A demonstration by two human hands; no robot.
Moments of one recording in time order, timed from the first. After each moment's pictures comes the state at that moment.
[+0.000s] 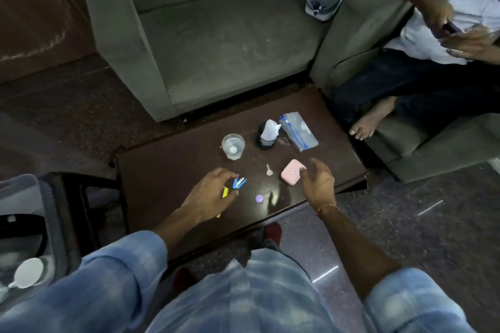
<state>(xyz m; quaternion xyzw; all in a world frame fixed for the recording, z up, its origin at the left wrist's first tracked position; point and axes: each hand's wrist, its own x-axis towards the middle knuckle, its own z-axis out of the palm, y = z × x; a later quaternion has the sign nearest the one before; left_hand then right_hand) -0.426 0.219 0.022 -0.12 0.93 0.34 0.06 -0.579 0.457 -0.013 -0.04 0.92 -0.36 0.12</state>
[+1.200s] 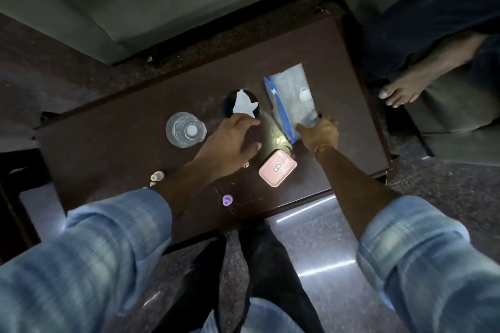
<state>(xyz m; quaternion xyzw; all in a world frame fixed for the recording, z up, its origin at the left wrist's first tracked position) -0.665 0.260 -0.116 -0.14 0.91 0.36 0.15 -0.805 0.444 -0.213 0.07 0.93 -0.21 0.29</state>
